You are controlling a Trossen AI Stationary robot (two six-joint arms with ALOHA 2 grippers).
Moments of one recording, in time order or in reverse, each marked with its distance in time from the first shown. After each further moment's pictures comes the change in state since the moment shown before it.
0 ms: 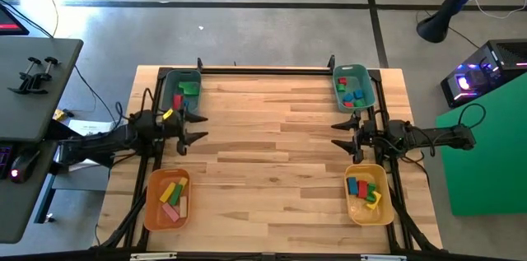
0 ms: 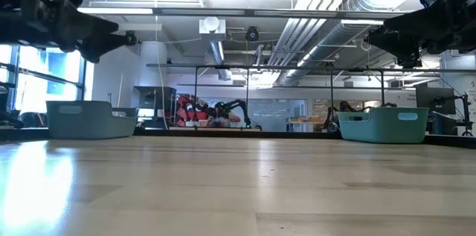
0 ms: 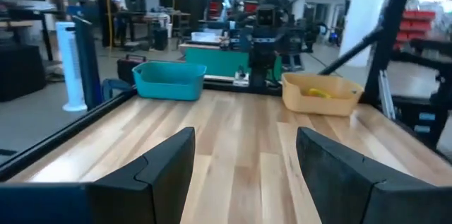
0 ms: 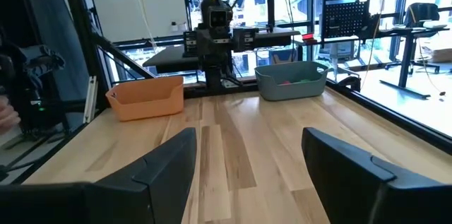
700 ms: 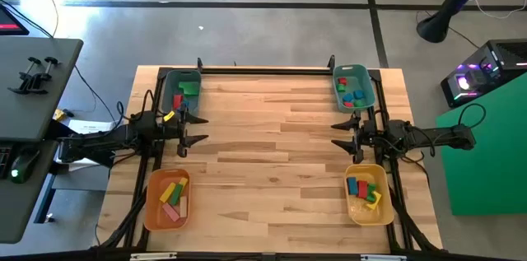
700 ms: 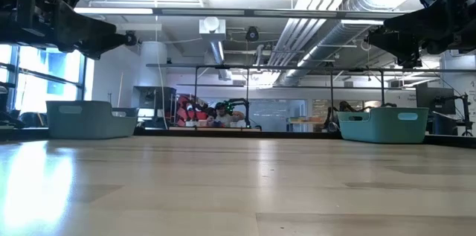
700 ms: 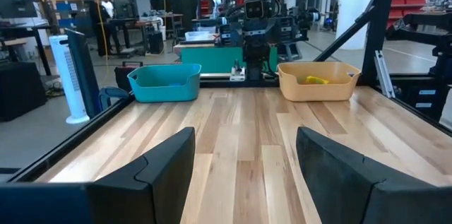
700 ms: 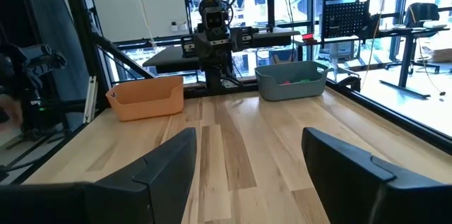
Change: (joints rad) left arm -0.040 0.010 0.000 -0.005 -0.009 0.104; right arm 0.000 0.000 0.000 0.000 0.000 0.000
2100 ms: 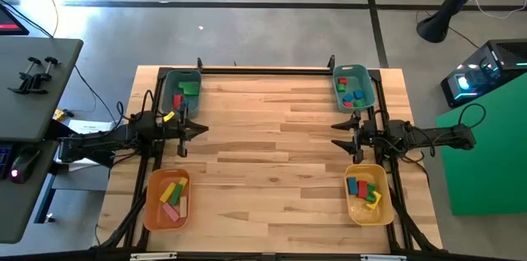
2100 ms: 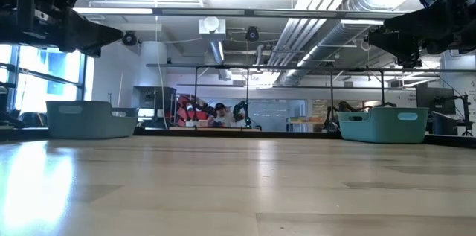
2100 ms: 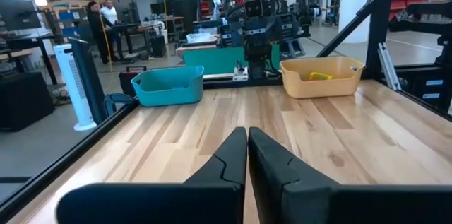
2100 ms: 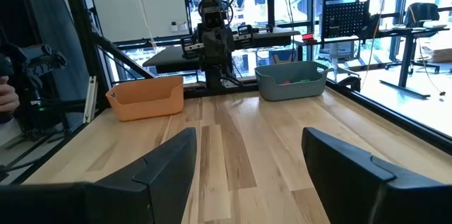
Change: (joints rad) left arm 0.000 0.000 0.001 -0.001 -0.002 0.052; right arm 0.000 0.000 0.000 0.000 0.000 0.000
